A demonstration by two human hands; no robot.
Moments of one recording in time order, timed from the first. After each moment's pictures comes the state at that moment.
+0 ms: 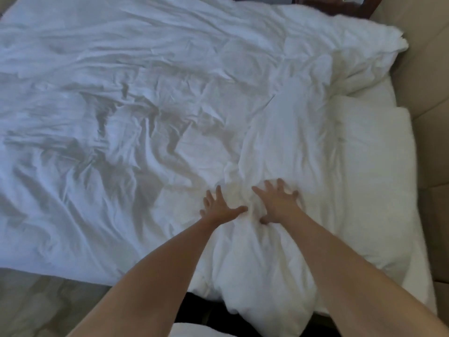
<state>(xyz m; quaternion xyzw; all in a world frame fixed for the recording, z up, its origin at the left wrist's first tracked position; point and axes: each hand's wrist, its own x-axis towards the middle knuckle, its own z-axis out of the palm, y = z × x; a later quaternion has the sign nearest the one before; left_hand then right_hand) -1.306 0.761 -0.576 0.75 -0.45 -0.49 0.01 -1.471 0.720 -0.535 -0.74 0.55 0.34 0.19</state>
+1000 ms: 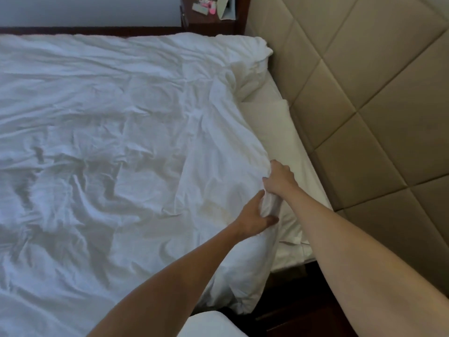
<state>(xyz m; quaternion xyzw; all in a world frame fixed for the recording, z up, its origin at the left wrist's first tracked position) -1.484 0.801 -0.408 0.42 -0.59 -0.68 0.12 -1.603 0.754 -0.348 -0.44 0.86 -0.02 0.27</state>
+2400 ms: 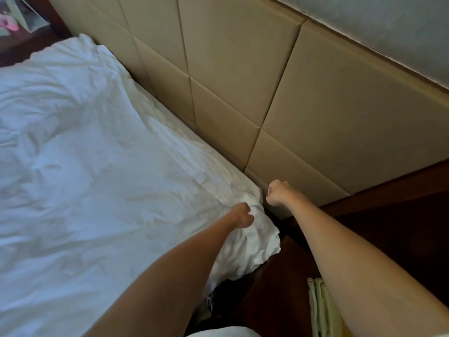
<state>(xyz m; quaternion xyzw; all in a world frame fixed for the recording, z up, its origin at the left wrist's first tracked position) -1.789 0.924 -0.441 0.30 -0.80 -0.42 -0.31 -1.908 1.004 -0.394 -0.19 0.90 0.03 0.39</state>
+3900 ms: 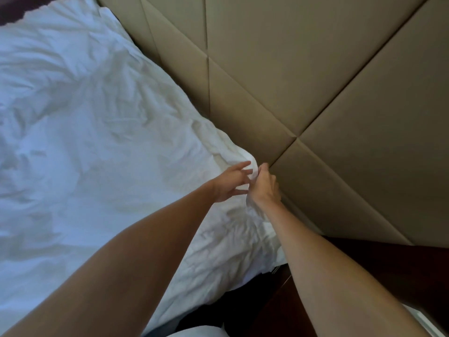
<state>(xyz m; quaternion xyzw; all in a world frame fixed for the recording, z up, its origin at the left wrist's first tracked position) -1.867 0.796 -0.480 0.35 -0.51 -0.77 -0.15 -1.923 0.891 -0.483 -0.14 0.94 -0.18 0.26</state>
